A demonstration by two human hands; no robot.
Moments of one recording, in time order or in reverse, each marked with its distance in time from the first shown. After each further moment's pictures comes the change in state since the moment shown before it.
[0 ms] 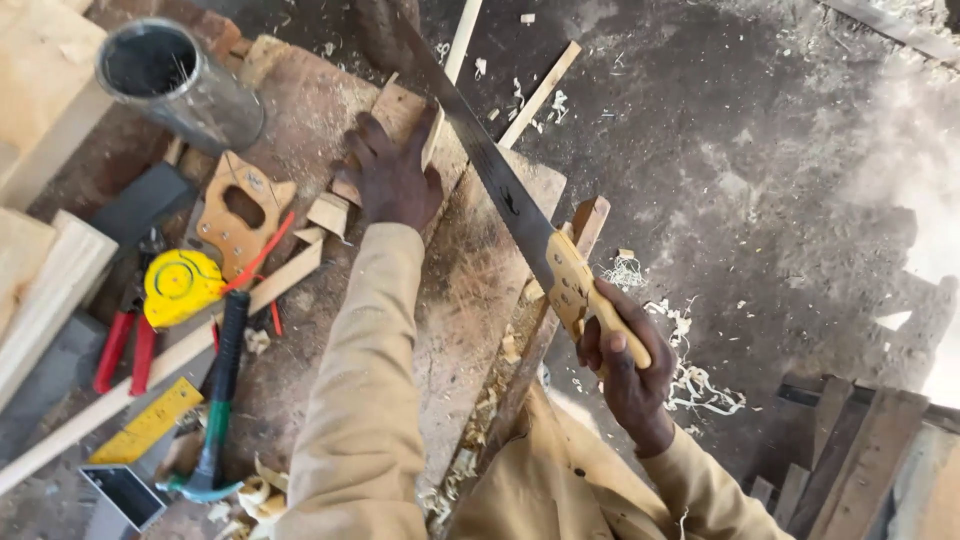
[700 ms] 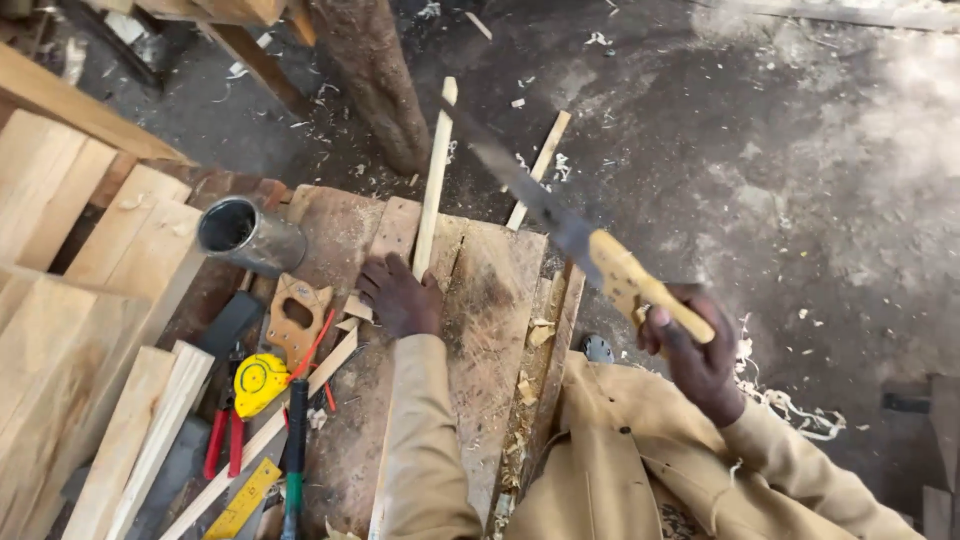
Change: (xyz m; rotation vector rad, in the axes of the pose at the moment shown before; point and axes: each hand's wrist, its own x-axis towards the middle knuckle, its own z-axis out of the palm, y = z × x) left_hand -0.040 0.013 -0.018 -0.017 0.140 -0.291; right_hand 0.036 -0.019 -0.072 -0.132 0.115 -0.062
